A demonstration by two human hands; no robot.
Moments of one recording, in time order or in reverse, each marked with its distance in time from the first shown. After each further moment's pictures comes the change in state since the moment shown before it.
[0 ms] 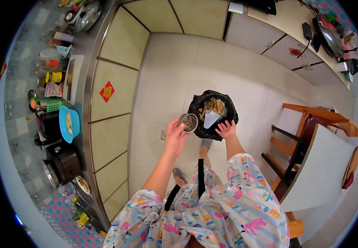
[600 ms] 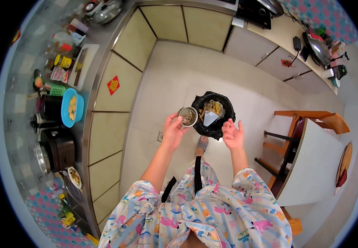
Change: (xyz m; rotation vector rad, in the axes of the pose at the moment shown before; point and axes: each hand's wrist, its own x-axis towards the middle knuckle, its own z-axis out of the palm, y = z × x) left_hand -0.077 0.042 -0.032 -0.133 -0.120 0.045; right_hand -0.198 0.027 0.003 0.244 -1.005 0.210
